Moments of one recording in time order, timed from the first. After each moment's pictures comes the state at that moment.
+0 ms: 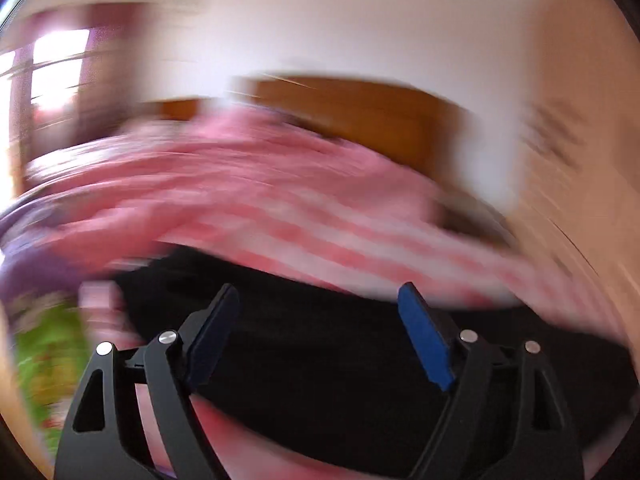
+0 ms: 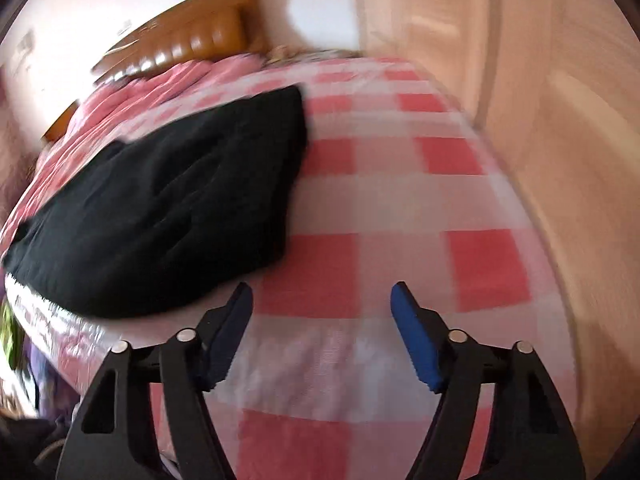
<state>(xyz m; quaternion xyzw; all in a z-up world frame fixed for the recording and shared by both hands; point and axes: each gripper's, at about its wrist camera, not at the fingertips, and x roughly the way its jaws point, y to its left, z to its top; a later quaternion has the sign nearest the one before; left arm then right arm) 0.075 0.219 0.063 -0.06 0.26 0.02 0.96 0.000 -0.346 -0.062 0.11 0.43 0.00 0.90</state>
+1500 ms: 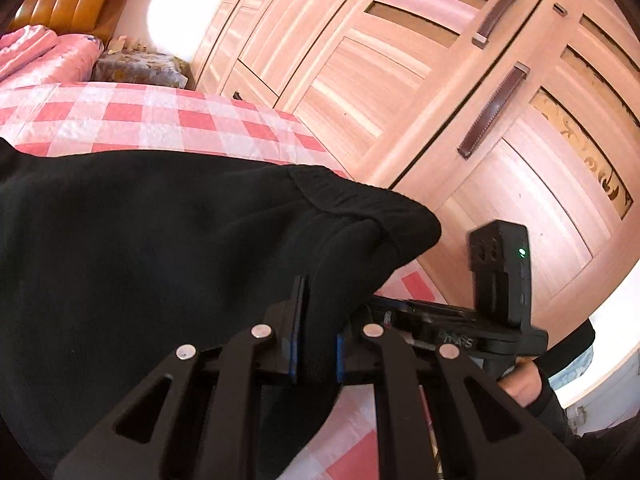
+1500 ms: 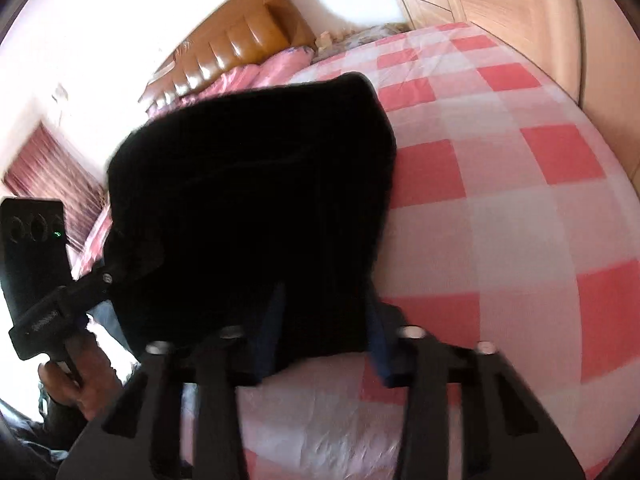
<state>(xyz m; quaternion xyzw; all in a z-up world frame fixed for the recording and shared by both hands) 0.098 -0.105 0.002 -0.09 0.39 -0.46 0.79 0.022 -0.370 -0.060 0.26 0.40 0.06 0.88</state>
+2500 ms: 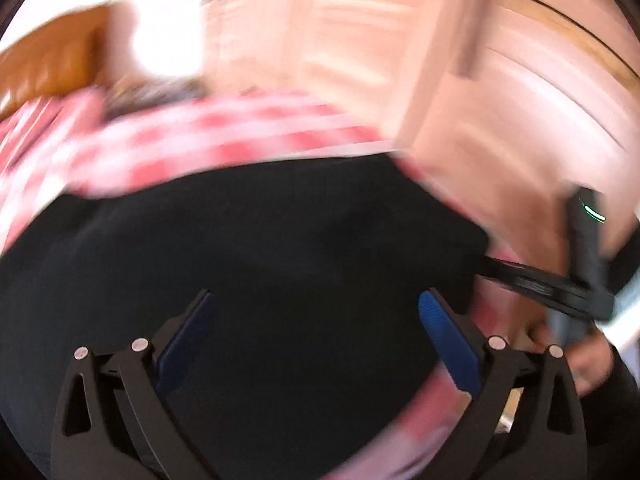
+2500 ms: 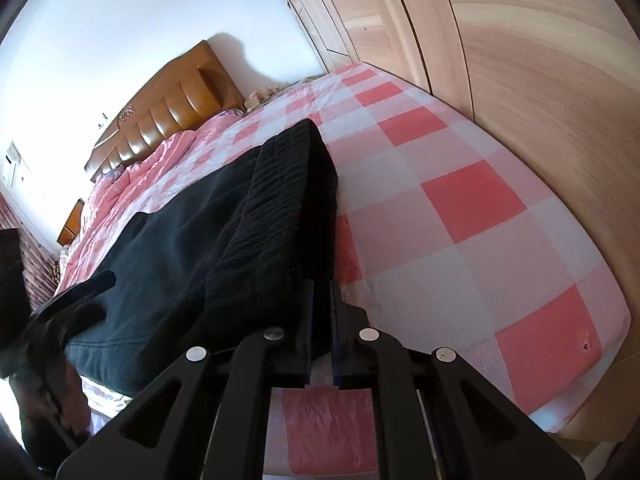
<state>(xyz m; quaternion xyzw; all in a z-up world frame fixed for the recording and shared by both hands) 0.082 -0.088 -0.011 0.07 0.40 -0.38 0.83 -0.060 -0.374 -0.065 0.27 0.35 -0.07 0.89</state>
